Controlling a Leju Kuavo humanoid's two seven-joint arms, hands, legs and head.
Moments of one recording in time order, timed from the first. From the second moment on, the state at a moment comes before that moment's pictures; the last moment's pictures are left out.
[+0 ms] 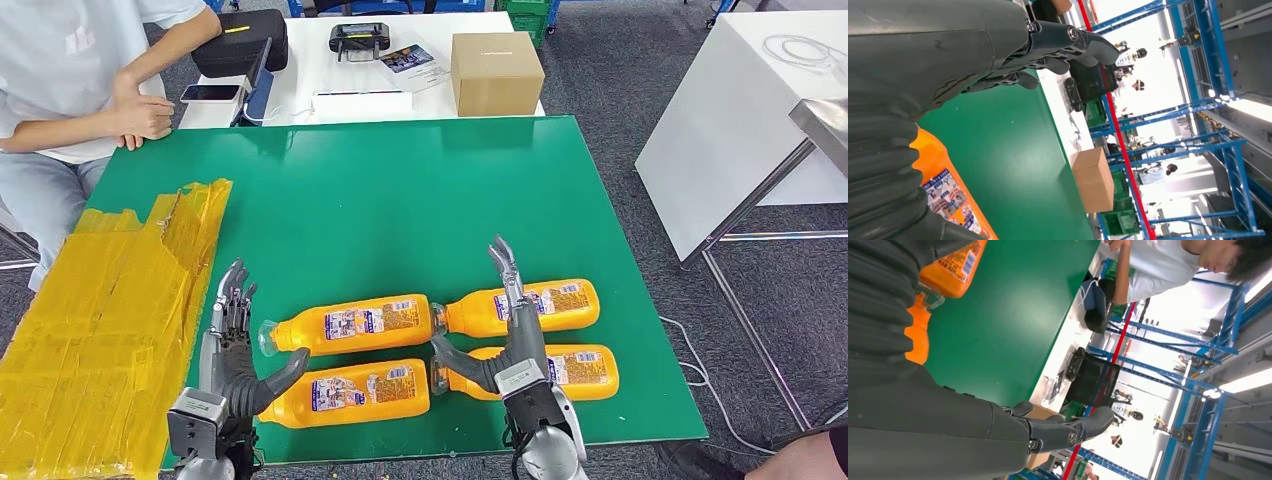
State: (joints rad) left arm 0.12 -0.15 -0.22 -1.61 -0.24 0.28 -0.64; right arm 0.03 0.09 0.34 -1.59 0.34 -0.19 -0.46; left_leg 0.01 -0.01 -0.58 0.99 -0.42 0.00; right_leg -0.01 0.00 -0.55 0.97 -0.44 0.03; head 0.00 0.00
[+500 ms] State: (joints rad) left arm 0.11 -0.15 -0.17 -1.61 -0.21 0.19 -0.63; right arm -0.07 -0.11 0.25 -1.50 0.77 -0.18 -0.28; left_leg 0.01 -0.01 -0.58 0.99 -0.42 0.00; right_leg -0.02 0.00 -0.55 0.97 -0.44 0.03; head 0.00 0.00
